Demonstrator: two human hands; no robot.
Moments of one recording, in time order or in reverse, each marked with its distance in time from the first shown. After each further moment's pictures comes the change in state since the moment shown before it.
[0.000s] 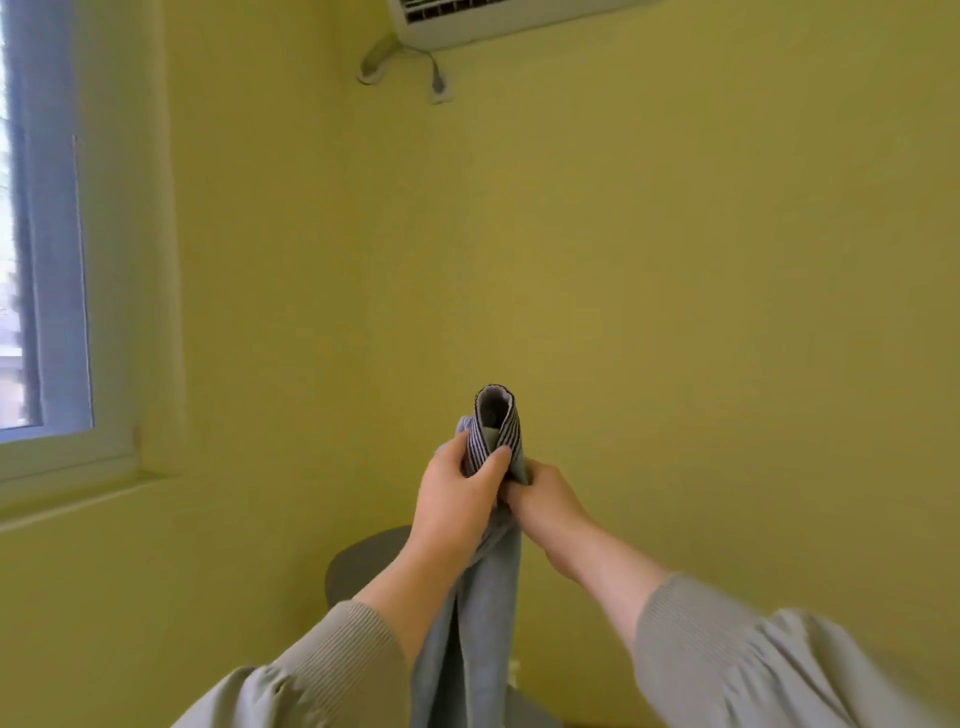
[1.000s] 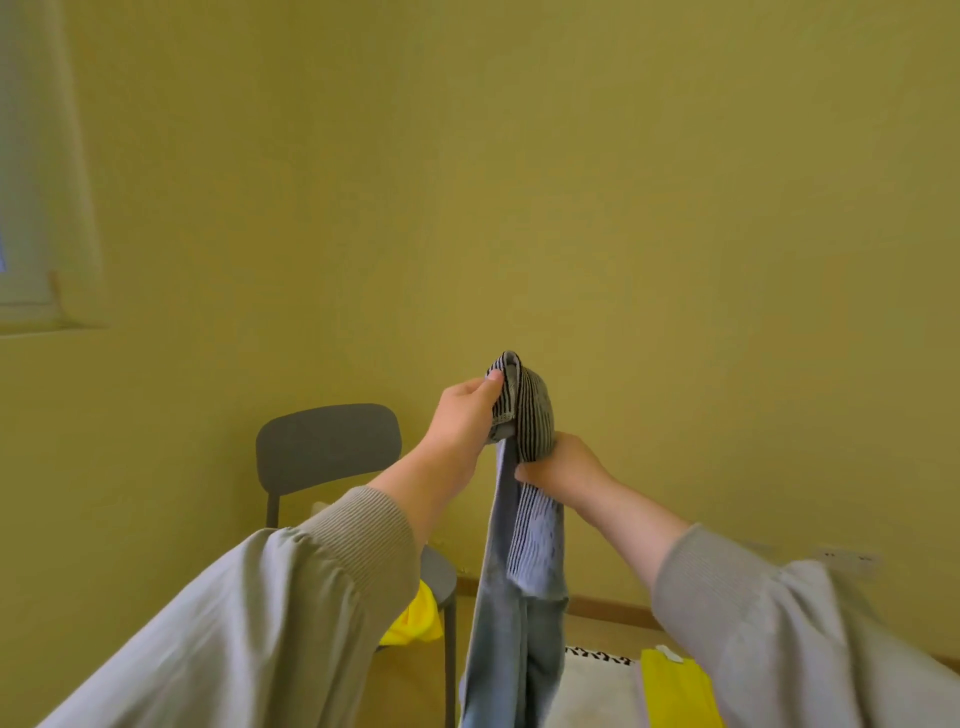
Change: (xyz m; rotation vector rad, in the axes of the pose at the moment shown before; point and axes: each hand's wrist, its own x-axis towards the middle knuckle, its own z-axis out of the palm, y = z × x) left_hand -0.084 0.009 0.173 -0.316 -0.137 -0.438; right_hand -0.087 0.099 -0.186 -0.509 -0.085 0.237
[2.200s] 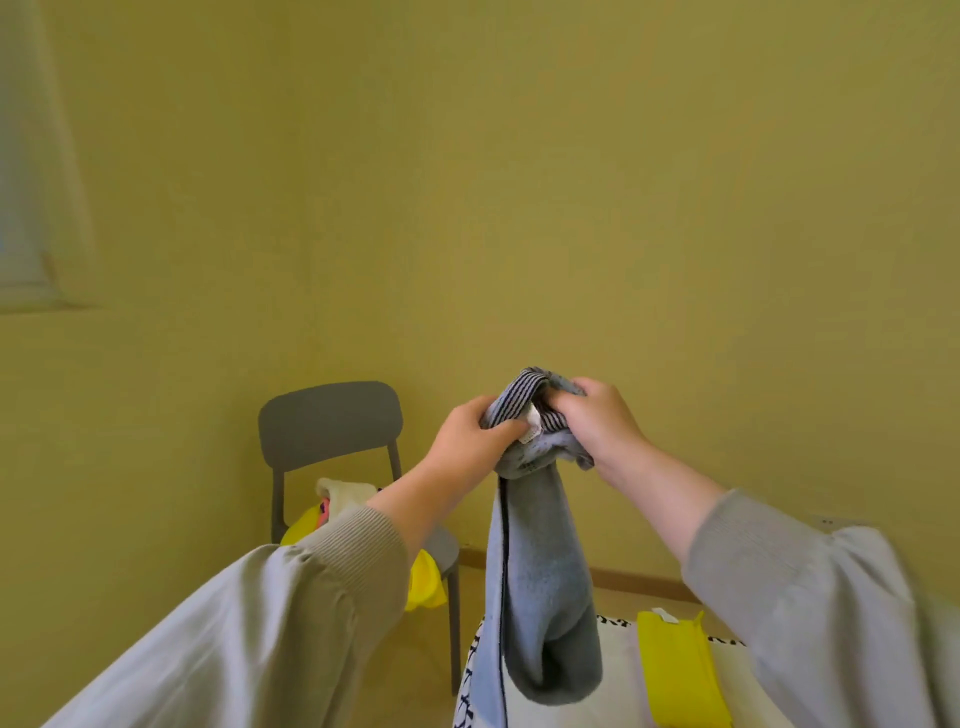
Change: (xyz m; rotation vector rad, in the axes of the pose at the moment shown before) left_hand -0.028 -0.043 0.001 0.376 -0.091 0.077; right_hand -0.008 0.008 -0.021 0.394 0.217 -0.002
